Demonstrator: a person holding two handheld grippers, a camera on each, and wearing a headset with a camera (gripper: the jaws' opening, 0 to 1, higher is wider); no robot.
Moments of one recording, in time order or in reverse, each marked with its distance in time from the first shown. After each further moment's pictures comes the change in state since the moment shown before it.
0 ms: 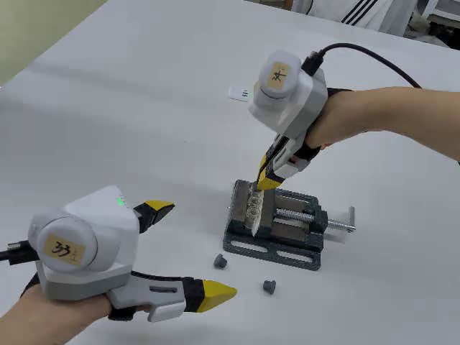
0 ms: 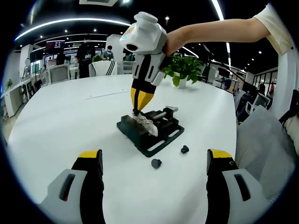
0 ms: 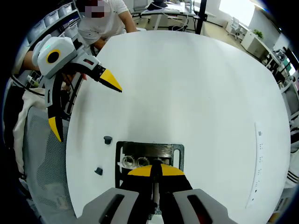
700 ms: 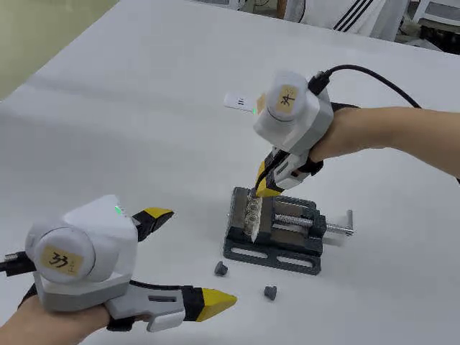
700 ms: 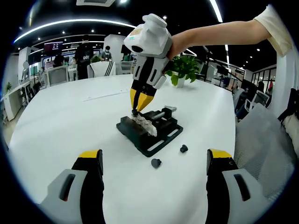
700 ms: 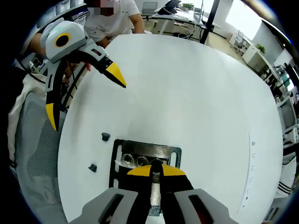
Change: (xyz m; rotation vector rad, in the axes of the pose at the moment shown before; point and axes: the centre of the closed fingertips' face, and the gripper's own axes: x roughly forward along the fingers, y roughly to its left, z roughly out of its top) left arm -0.003 0.002 0.001 0.024 0.011 -0.006; right arm 0.001 -0.006 0.000 -0.100 -0.030 -0.066
